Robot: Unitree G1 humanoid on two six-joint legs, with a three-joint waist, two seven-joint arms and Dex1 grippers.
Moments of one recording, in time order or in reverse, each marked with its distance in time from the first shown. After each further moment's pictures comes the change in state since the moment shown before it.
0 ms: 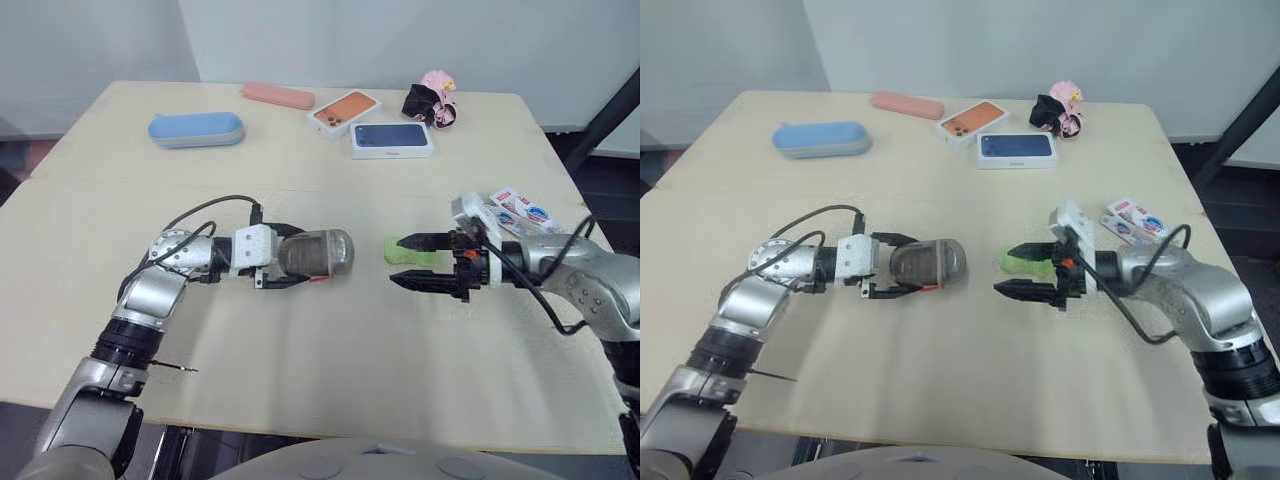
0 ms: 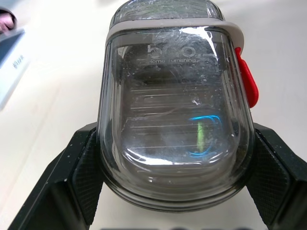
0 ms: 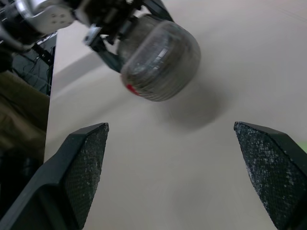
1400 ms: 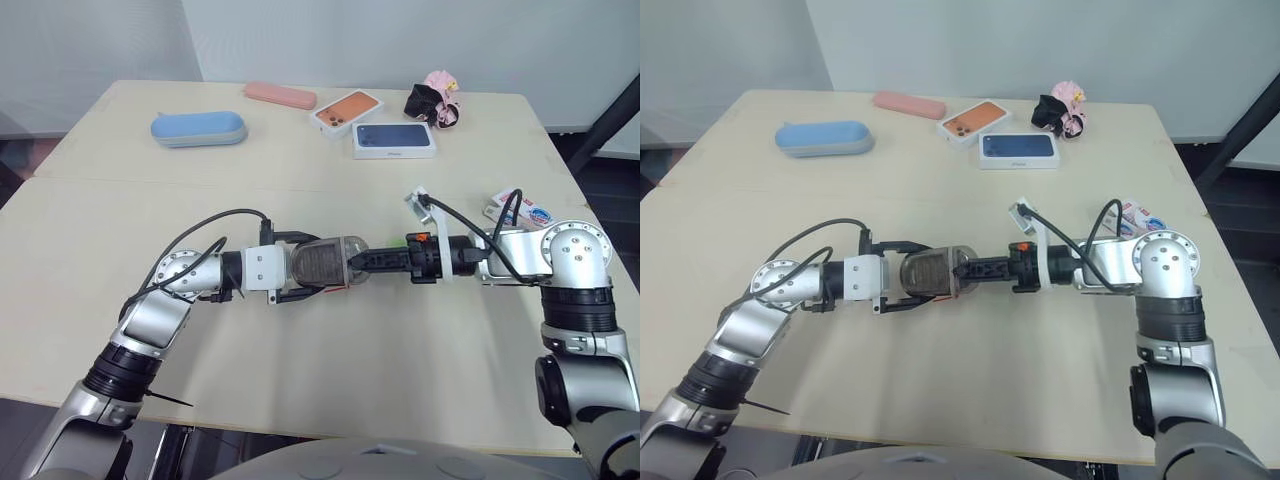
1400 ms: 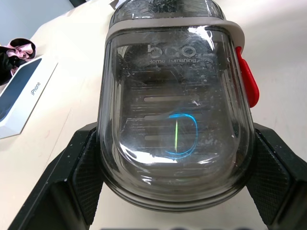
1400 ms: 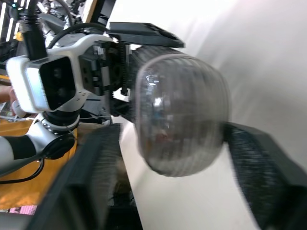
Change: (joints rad) left arm 0.081 0.016 -0.048 -0.152 0.030 0.007 0.123; right arm -0.181 0.263 -0.130 0.285 0.701 0.466 -0.783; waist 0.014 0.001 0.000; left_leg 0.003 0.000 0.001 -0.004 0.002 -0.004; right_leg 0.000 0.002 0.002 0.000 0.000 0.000
